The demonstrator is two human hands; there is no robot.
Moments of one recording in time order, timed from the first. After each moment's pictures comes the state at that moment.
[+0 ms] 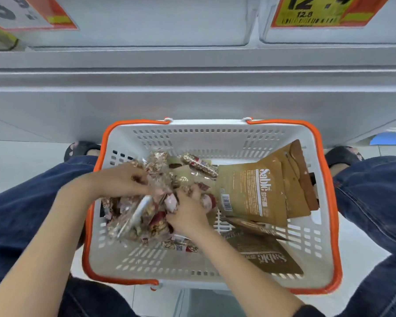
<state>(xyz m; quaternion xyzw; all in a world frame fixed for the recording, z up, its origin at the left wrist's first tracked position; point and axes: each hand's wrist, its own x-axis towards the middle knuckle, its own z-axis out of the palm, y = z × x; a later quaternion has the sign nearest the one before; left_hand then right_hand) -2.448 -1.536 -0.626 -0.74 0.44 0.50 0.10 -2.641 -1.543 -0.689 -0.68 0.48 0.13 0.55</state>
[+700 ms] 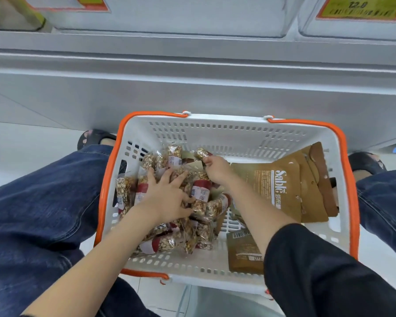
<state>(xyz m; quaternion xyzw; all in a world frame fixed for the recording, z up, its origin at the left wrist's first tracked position) -2.520 -1.511 -0.686 -0.69 0.61 0.31 0.25 -2.618 -1.637 -0.753 -0.67 0.52 0.13 0.51</state>
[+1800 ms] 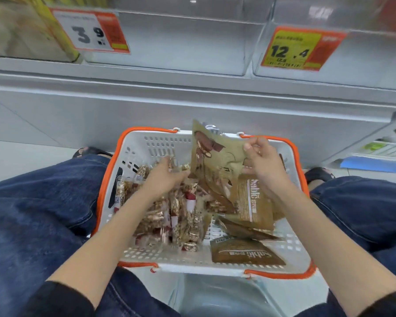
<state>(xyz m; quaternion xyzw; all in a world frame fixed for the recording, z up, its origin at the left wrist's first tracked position) -2.533 -1.532 -0.642 -0.81 0.36 0.41 -0.22 -2.729 -1.645 -0.611 -0.58 0.49 -0.27 0.59</state>
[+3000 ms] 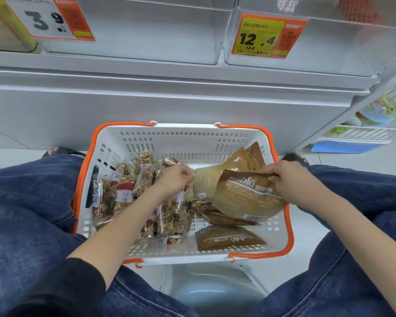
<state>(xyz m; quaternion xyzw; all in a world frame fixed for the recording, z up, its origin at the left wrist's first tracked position) -2.579 -1.561 -0.690 -0.73 0.44 0.49 -0.19 -2.824 -1.627 -0.568 -0.80 0.52 0.15 0.26</state>
